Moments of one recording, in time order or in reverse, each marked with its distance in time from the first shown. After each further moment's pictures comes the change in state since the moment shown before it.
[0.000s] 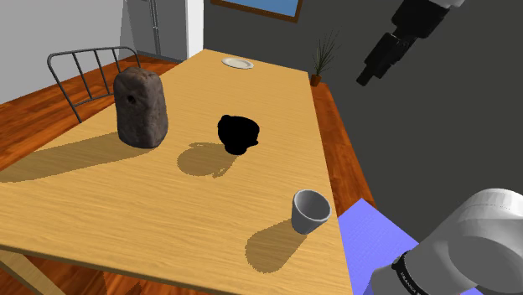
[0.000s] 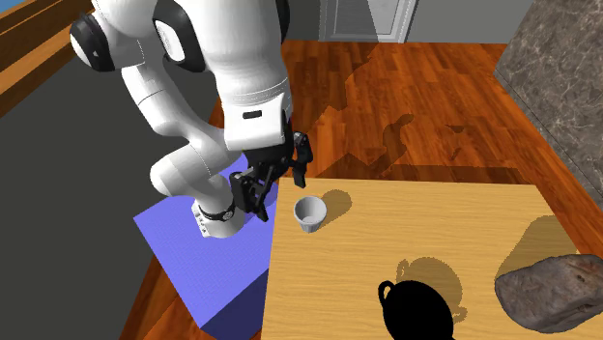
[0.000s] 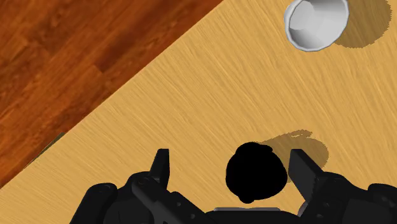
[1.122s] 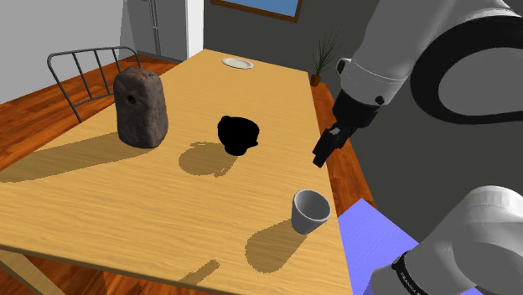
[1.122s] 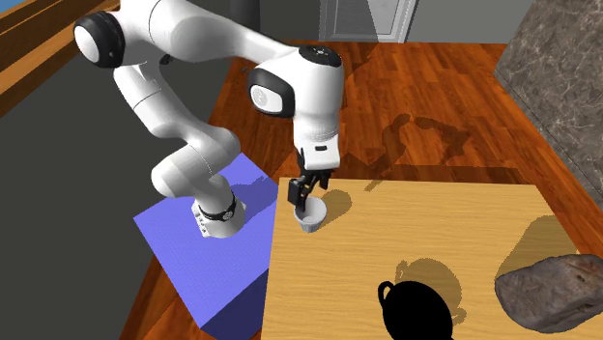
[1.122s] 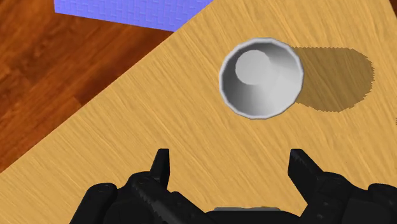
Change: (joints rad) arm 0.101 0.006 0.282 -0.309 0.114 0.176 0.232
